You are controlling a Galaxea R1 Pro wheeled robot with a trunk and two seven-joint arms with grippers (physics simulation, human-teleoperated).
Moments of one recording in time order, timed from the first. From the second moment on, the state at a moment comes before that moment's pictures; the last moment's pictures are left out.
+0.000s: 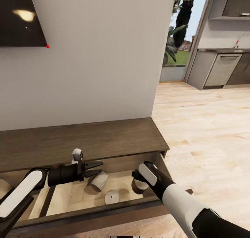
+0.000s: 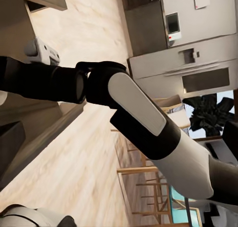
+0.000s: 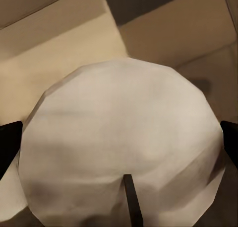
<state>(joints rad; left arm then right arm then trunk) -0.42 0.47 -0.32 -1.55 1.59 0.99 -0.25 -0.84 0.14 0.58 -0.53 -1.08 0.54 -0.70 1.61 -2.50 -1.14</state>
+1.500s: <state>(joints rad) -0.42 0.47 -0.30 -1.55 1.62 0.99 -0.25 -0.84 0.14 0.66 -0.53 -1.08 0.47 -0.62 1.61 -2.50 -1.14</state>
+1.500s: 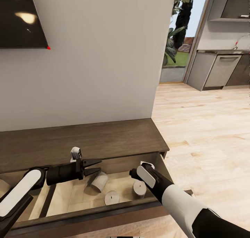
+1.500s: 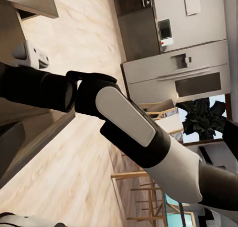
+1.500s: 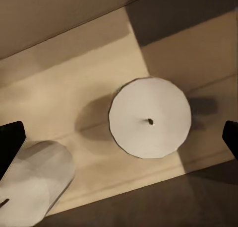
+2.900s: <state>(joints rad) -0.42 0.45 -0.32 -1.54 1.66 0.99 -0.25 -0.84 0.13 0.67 -0.55 -1.08 0.44 -0.57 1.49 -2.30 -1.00</state>
